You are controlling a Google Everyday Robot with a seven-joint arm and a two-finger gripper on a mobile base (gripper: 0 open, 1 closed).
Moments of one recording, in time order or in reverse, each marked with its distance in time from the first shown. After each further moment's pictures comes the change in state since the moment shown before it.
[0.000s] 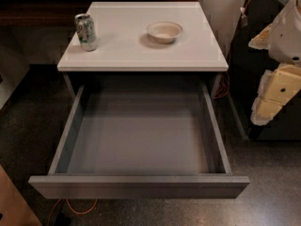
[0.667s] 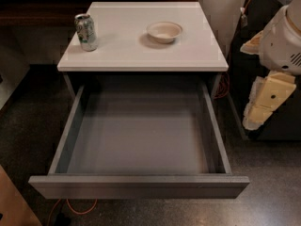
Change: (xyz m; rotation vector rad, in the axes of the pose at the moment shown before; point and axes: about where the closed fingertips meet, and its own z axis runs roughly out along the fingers) arm -0.009 0.005 0.014 -0.003 -0.025 -0.027
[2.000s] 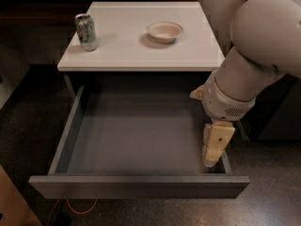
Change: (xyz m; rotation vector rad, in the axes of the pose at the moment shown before) arm -0.040 0.054 0.118 -0.175 -0.040 -0.190
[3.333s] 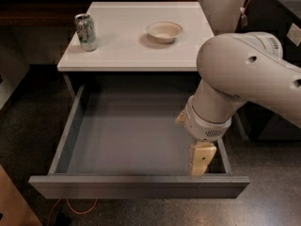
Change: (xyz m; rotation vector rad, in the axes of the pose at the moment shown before) arm -0.013 0.026 0.057 -0.088 0.047 -0.104
